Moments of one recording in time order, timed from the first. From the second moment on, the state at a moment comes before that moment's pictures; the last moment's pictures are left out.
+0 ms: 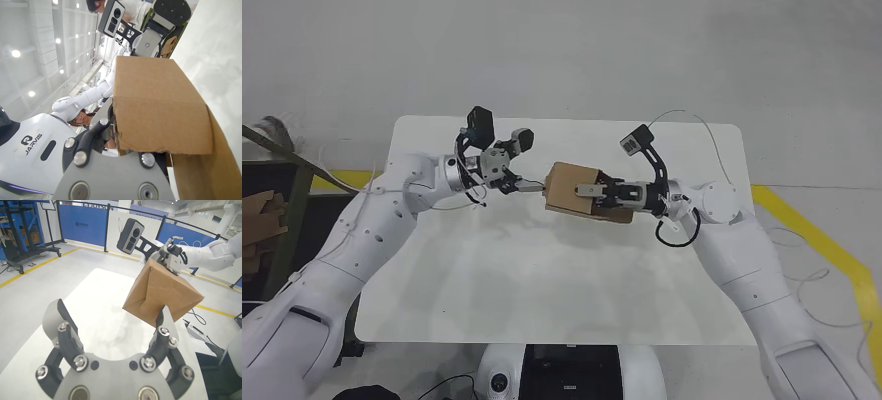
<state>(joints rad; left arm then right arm) 0.77 -0.89 -0.82 -1.23 0.82 -1.01 0.18 -0.88 -1.25 1.01 -1.24 0.57 -0.43 1.21</state>
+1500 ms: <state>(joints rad) 0.81 -0.89 -0.89 -1.20 0.94 -1.01 0.18 -0.83 -1.27 0.91 -1.07 0.43 -0.38 1.19</state>
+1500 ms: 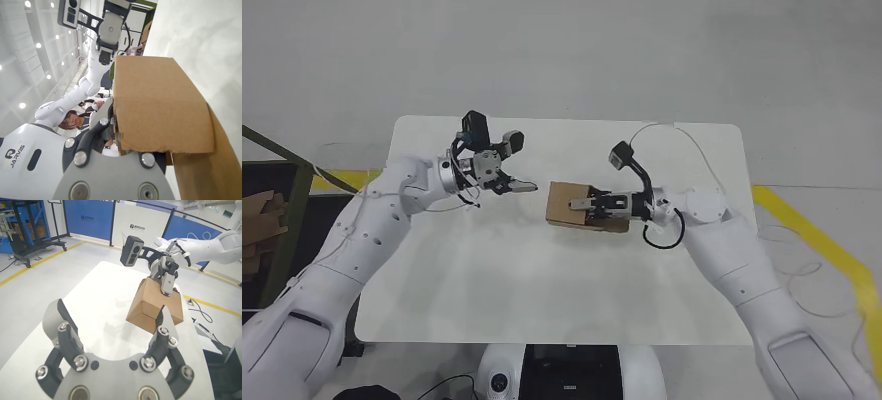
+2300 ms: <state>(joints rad) 0.88 -0.77 -0.72 -1.18 1.18 -1.01 0.54 -0.70 -1.41 0.73 -0.61 0.54 -0.56 1.25</state>
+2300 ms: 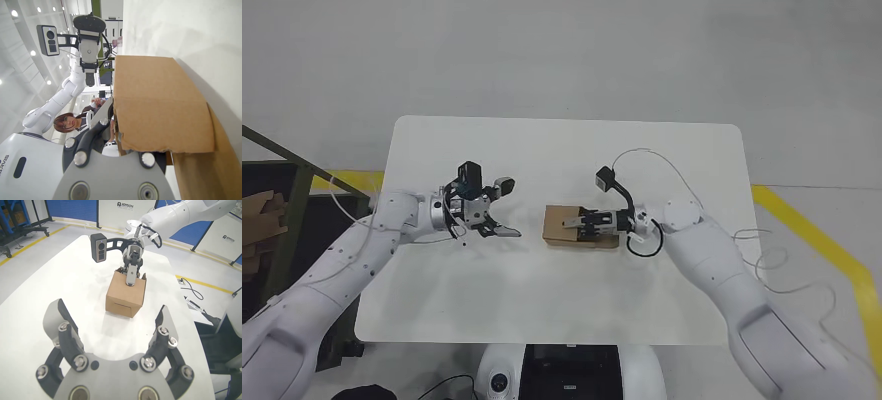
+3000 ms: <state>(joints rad) 0.79 -0.74 -0.59 -1.19 1.29 -1.01 0.63 -0.70 -1.39 0.75 -0.66 0.44 -0.62 1.20</state>
